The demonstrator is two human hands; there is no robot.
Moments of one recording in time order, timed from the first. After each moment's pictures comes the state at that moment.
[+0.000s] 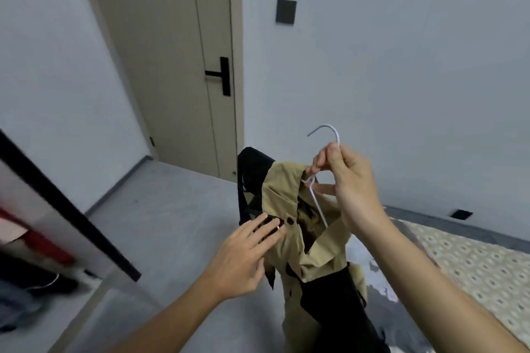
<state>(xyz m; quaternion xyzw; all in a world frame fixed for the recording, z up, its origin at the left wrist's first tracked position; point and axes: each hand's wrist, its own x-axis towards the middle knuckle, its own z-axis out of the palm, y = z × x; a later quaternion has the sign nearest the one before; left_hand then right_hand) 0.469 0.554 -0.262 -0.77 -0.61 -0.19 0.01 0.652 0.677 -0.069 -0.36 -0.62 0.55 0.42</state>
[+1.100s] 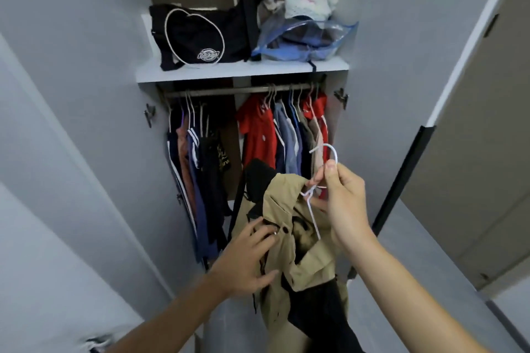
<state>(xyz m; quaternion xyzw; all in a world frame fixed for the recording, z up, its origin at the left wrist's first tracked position) 0.311 0.048 -0.218 -0.37 -0.90 -0.17 0.14 0.308 0.261 -0.066 -0.02 -0.66 0.74 0.13</state>
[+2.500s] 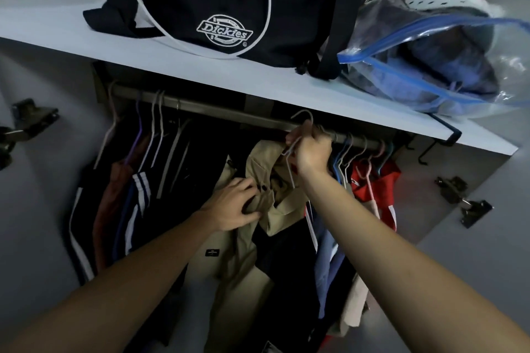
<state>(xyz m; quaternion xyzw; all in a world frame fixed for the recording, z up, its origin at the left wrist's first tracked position) -0.290 -0.059 -0.327 -0.24 -0.94 -0.20 0.11 -0.324 0.105 -0.168 -0.02 -0.70 0.68 0.22</state>
